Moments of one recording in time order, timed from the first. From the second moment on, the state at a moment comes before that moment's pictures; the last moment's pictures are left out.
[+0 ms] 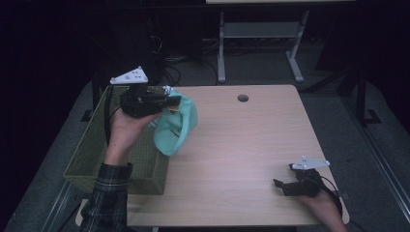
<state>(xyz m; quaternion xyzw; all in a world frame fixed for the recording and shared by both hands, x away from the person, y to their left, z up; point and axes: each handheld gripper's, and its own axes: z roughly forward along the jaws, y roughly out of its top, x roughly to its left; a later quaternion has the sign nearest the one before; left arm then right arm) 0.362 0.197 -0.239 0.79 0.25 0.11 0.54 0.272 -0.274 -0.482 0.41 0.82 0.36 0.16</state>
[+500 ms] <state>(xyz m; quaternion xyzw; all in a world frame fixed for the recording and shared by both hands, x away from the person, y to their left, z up) 0.370 0.160 -0.253 0.81 0.23 0.08 0.54 0.272 -0.274 -0.482 0.41 0.82 0.36 0.16</state>
